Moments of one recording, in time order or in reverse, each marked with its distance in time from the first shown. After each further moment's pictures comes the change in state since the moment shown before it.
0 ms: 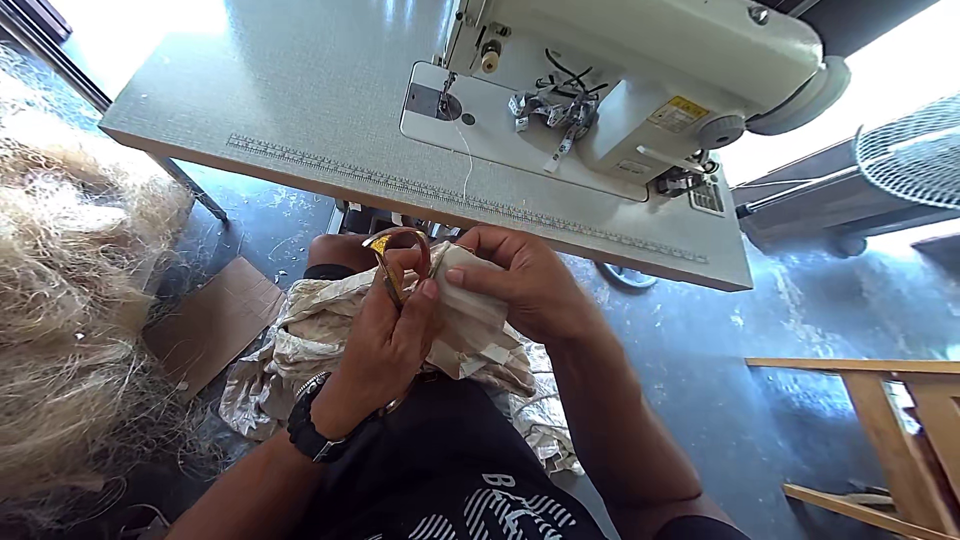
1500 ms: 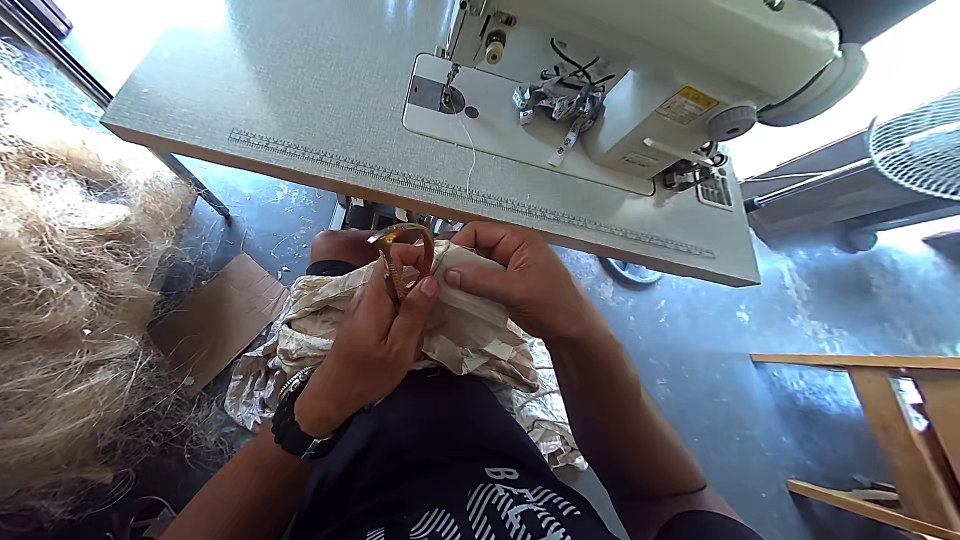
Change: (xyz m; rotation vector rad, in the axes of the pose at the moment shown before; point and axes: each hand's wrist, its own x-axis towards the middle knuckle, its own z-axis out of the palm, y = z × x) left_hand 0.000 0.009 -0.016 0.115 -0.088 -0.010; right_hand 0.003 0.002 0.003 -0.079 -0.057 -0.101
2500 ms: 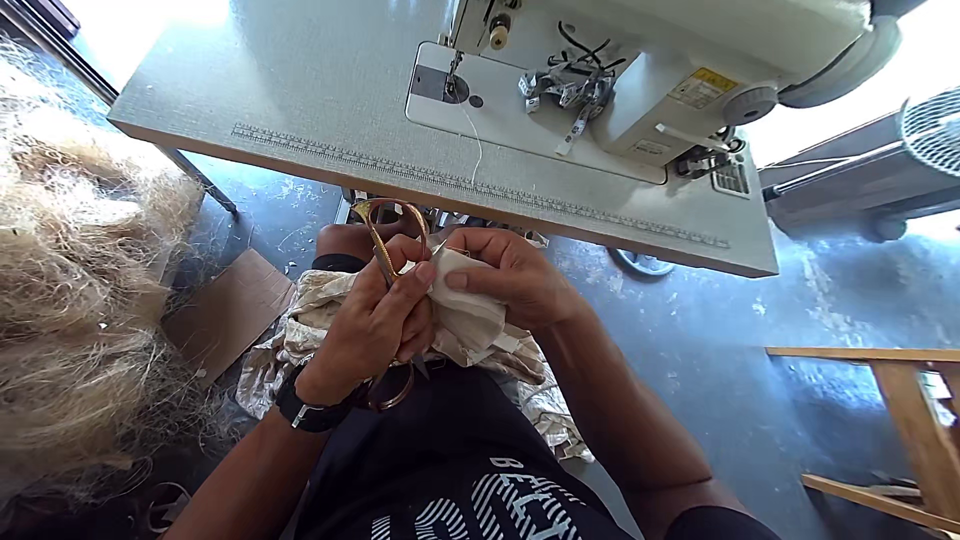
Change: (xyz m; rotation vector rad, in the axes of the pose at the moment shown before) left_hand 0.005 -0.003 -0.004 -0.461 -0.113 -0.079; right_hand 0.005 0.029 -0.005 0.315 -0.231 -0.013
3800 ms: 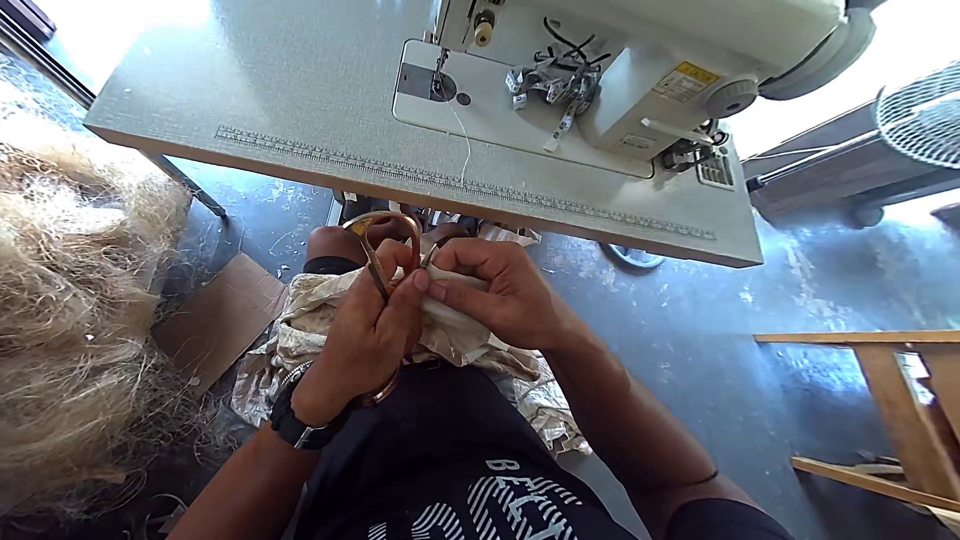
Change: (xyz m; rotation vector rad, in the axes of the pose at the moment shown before) left_hand -0.002 -0.005 0.003 0.342 0.074 0.085; right_hand -0.008 -0.008 0.014 -0.552 0.083 -0.199
